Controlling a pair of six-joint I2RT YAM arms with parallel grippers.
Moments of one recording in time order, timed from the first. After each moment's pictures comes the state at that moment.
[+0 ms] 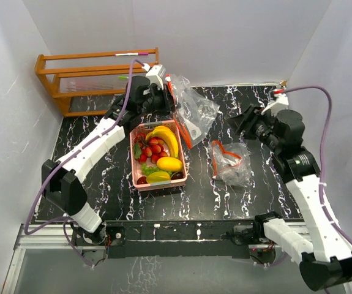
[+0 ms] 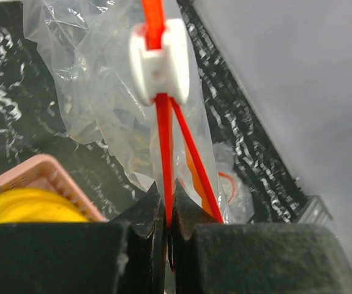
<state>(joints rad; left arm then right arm) -0.55 1.58 1.45 -0.15 0.28 -0.49 0.21 0.84 1.06 -0.39 -0.20 0.54</state>
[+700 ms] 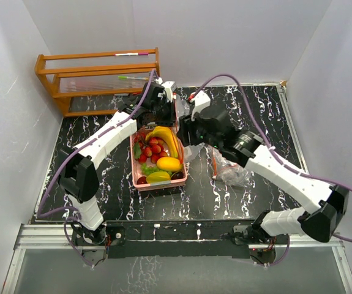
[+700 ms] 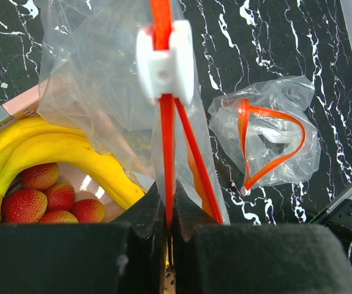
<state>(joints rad) -0.58 1.77 1.60 -0.54 0.22 -0.36 0.77 1.27 1.29 -0.45 0.09 0.24</state>
